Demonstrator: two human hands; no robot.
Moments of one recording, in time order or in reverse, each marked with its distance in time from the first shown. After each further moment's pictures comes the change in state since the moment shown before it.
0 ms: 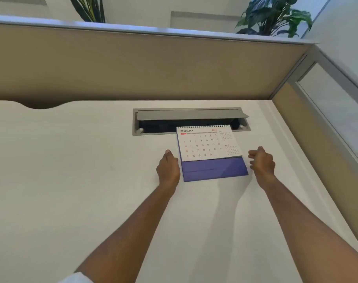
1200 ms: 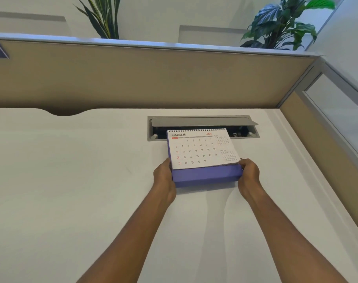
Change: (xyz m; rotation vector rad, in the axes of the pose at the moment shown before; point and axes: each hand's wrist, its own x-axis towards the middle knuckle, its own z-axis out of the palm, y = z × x) left_hand -0.014 0.013 -0.060 -0.551 -0.122 -0.244; right_hand -0.058 0.003 0.050 0.437 -0.204 0.131
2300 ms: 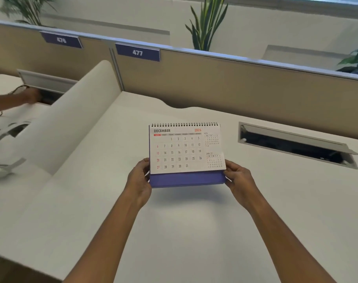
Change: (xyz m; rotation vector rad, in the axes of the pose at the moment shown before) left_hand -0.123 0.125 -0.330 -0.263 0.219 0.297; right_hand -0.227 0.086 0.184 -0.212 -0.822 -0.096
